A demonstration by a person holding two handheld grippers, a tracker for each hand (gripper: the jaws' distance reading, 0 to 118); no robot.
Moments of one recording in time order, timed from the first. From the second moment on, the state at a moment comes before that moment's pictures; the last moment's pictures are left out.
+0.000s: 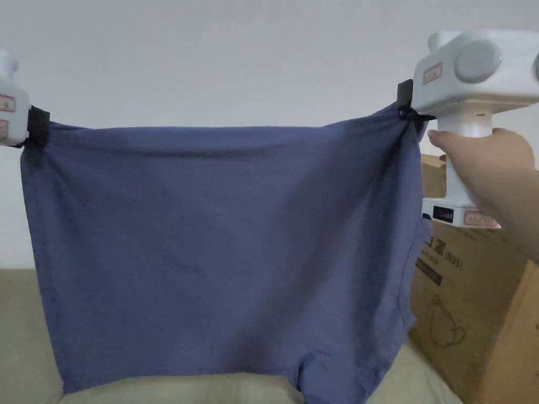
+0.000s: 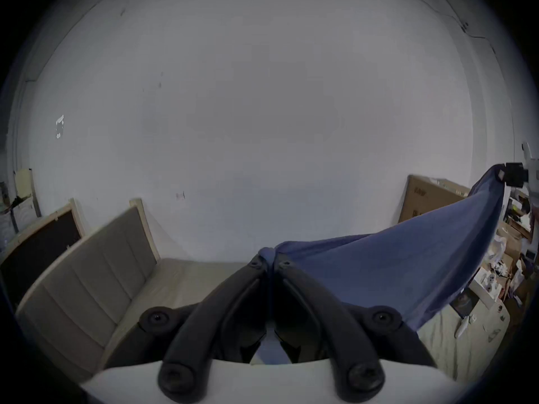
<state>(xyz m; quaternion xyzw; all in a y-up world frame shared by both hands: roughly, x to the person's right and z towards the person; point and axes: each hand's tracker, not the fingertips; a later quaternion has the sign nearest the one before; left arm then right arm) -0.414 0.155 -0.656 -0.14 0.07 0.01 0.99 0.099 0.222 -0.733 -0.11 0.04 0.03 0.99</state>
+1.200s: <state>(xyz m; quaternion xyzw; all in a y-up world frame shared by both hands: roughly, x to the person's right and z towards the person) -0.381 -0.247 -0.330 -0.60 -0.02 0.10 0.79 0.228 -0.254 -0.391 -0.64 0.12 0.00 0.76</state>
